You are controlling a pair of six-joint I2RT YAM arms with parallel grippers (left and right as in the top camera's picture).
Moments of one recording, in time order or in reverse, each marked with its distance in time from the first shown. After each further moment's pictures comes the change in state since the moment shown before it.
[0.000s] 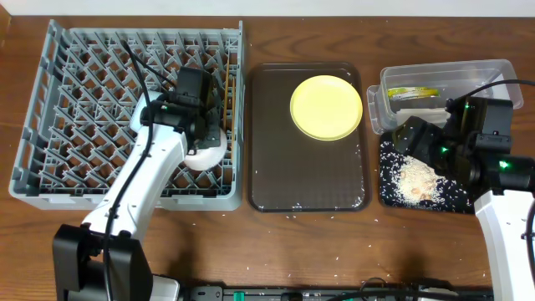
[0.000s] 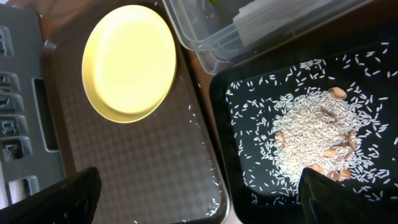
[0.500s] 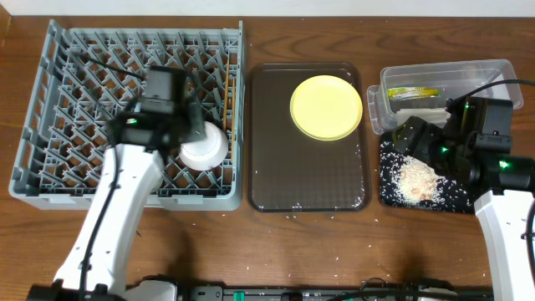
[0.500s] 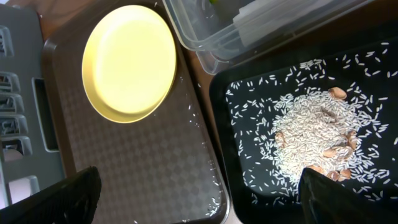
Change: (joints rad) left arm 0.115 -0.177 0.027 0.001 -0.001 -0.024; right arm 0.000 0.000 0.000 0.000 0.000 0.000
